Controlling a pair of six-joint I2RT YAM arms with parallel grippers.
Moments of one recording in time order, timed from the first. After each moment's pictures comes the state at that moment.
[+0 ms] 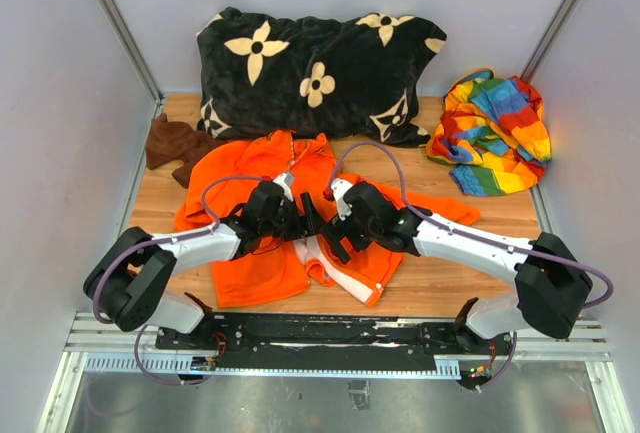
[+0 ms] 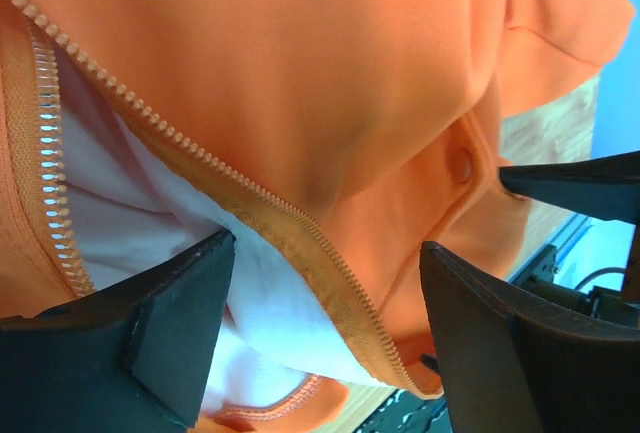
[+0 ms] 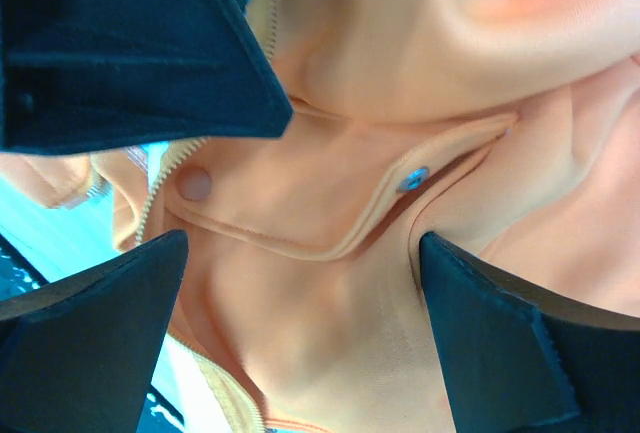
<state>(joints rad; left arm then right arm) -0.63 1.39 0.55 0.23 0.23 -0.84 0.91 1.39 0.88 -0.33 0.00 0.08</state>
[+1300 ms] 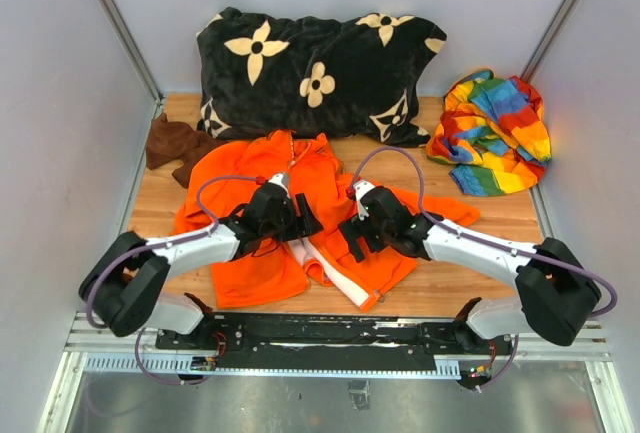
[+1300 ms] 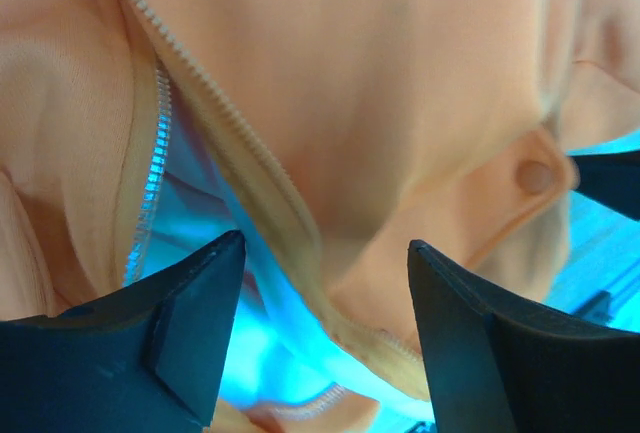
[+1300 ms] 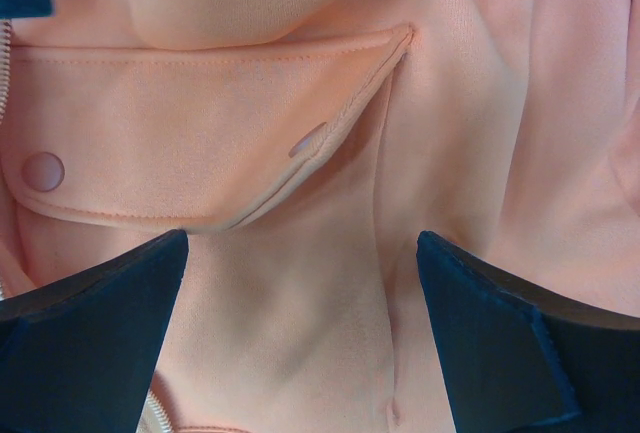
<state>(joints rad) -0.66 1.33 0.56 0.10 0.05 -0.82 0.81 1.35 0.73 -0.29 0.08 0.14</state>
